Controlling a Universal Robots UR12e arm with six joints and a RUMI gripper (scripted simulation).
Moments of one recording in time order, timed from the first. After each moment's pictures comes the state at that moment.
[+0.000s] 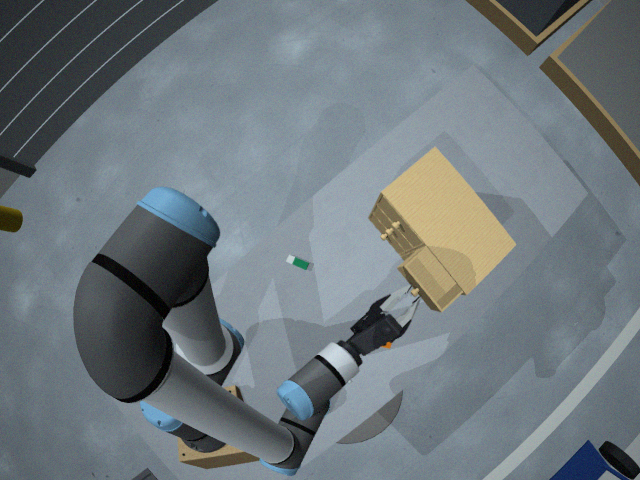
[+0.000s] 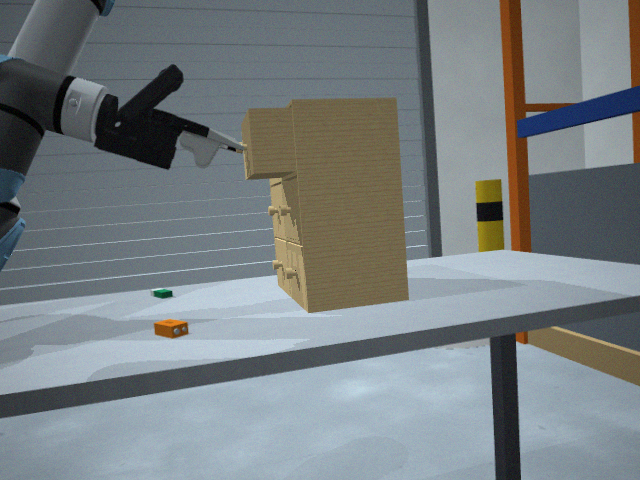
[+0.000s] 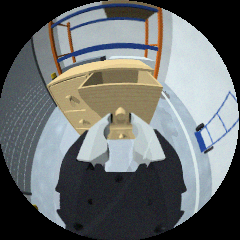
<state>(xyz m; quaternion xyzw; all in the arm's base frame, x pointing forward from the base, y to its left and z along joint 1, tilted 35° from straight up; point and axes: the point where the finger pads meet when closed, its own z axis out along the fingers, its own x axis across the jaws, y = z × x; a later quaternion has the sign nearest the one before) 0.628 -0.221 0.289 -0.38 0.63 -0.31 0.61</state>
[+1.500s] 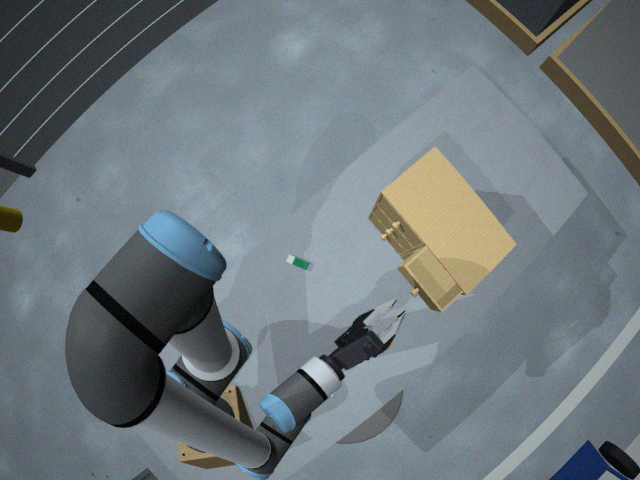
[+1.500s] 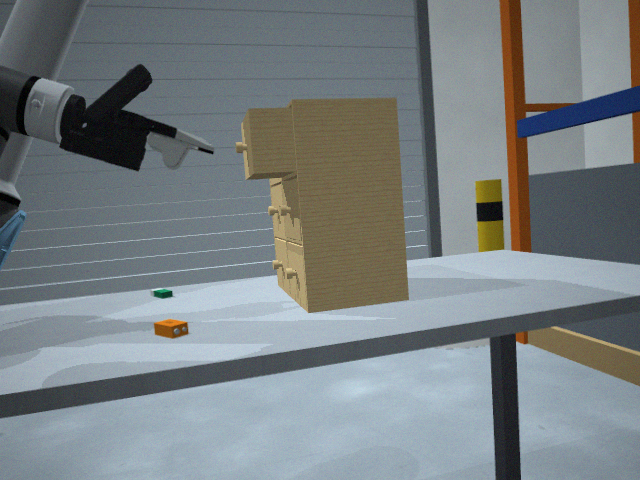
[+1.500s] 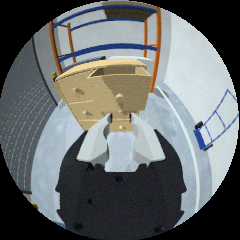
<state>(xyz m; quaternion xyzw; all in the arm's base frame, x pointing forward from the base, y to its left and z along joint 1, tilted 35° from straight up) 0.581 -0.217 0.278 -0.37 0.63 -0.32 0.61</state>
